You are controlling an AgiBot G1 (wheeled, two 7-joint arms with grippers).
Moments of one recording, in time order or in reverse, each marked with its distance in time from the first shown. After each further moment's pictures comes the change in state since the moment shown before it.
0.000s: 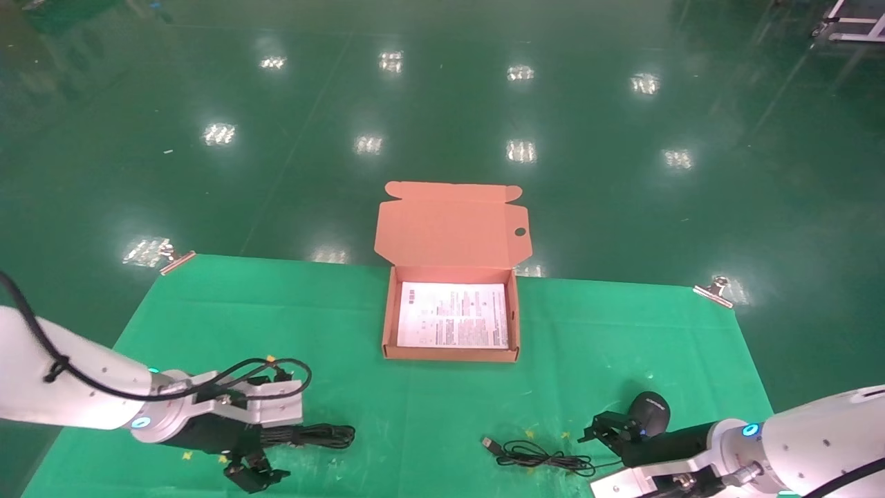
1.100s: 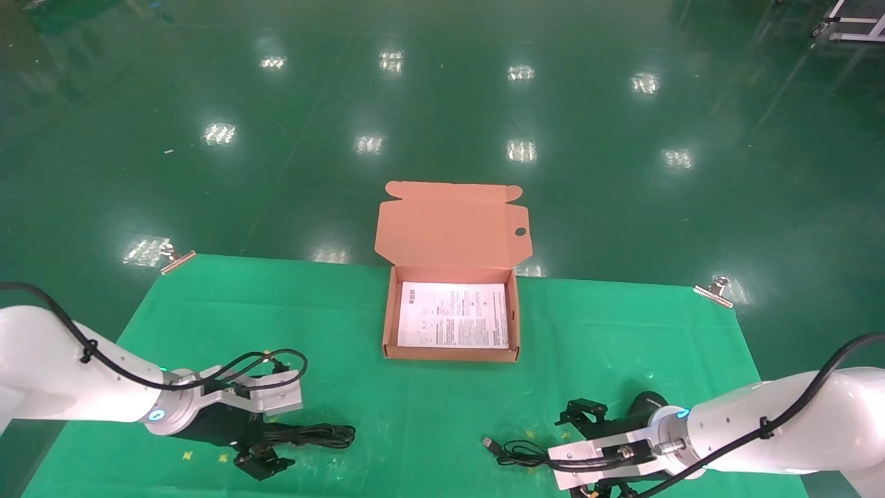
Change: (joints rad) left arm -0.064 0.133 -0.018 0.472 -0.032 -0.151 0.238; right arm 0.002 -0.200 -0.032 -0.304 -0.098 0.153 0.001
